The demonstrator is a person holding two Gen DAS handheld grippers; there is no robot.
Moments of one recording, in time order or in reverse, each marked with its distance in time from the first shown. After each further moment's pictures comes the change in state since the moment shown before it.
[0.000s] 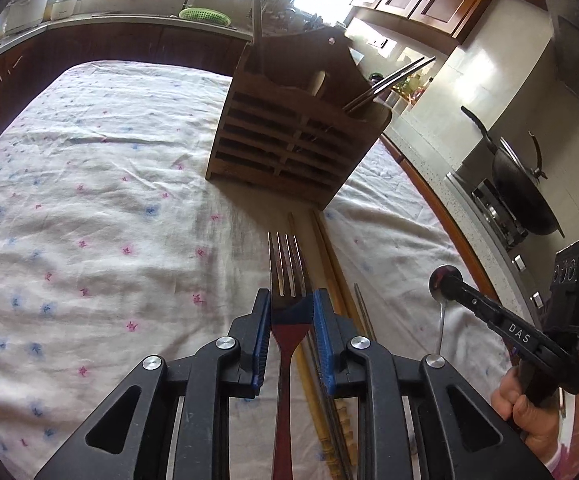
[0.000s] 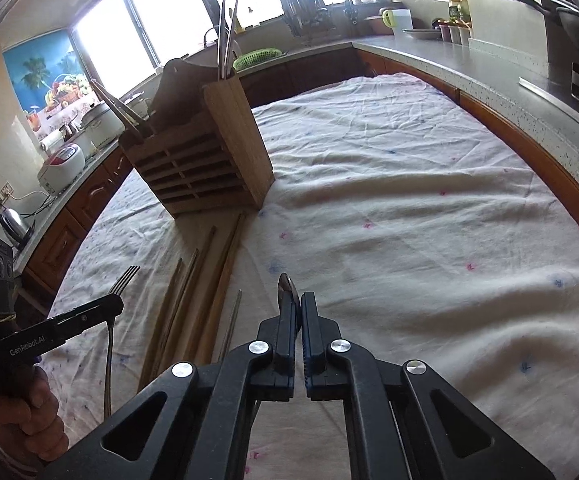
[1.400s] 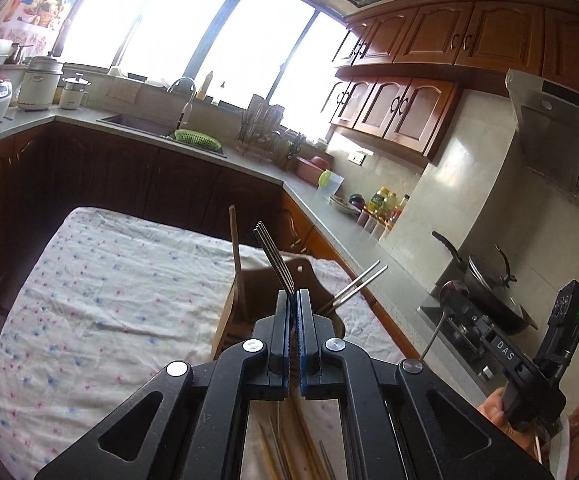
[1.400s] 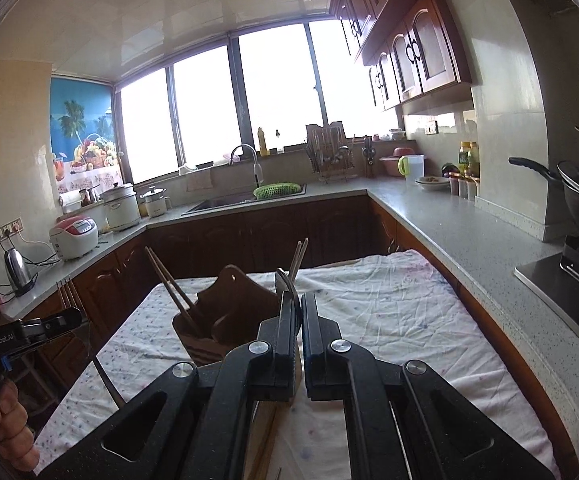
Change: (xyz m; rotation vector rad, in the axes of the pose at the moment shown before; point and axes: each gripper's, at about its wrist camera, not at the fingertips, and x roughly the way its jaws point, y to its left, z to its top) left arm -0.106 0.000 0.088 0.038 -0.408 -0.049; right arm -0.071 0.065 0.111 -0.142 -0.470 -0.036
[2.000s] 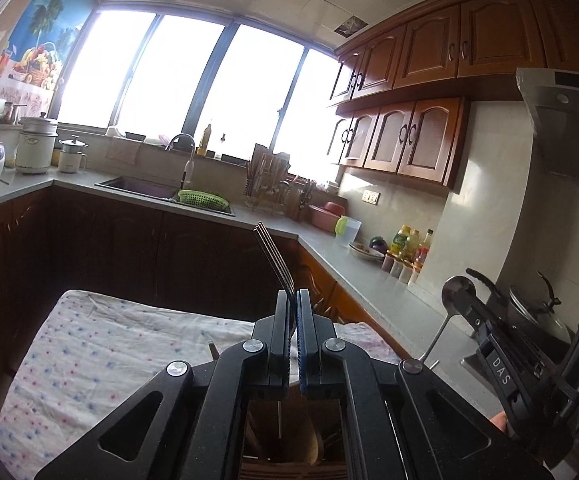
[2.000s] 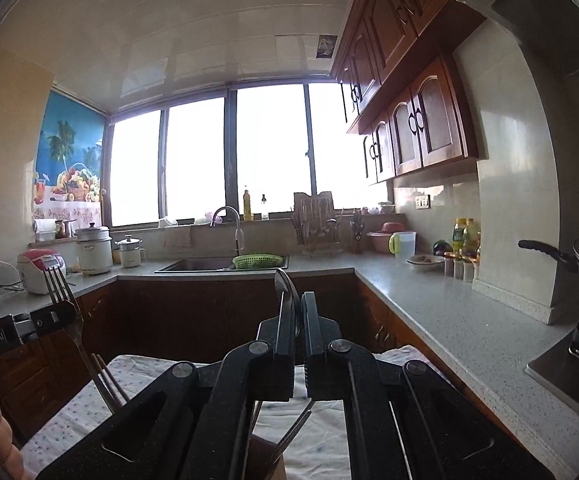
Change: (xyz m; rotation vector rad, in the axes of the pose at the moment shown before) left arm 0.117 -0.002 0.014 0.124 -0.157 0.072; right arm 0.084 0.031 0.040 -0.115 -0.236 -0.096
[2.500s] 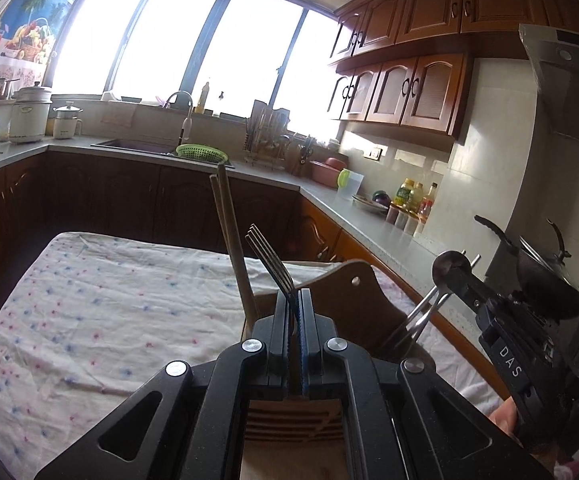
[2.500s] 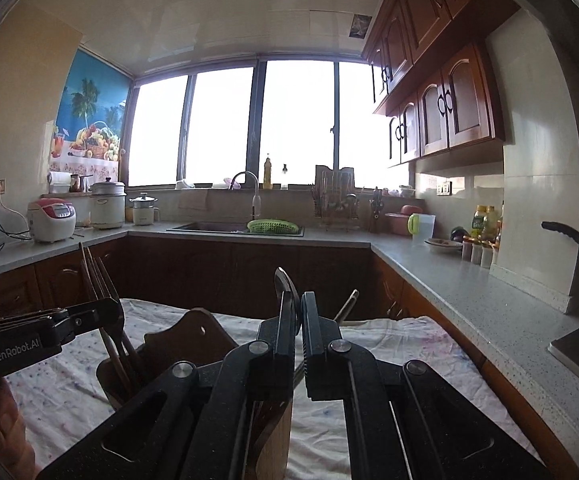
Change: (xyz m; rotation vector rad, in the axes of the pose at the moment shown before) left arm 0.043 0.013 -0.068 0.001 0.132 -0.005; right arm 0.009 0.011 -0.070 -0.064 0.102 0.068
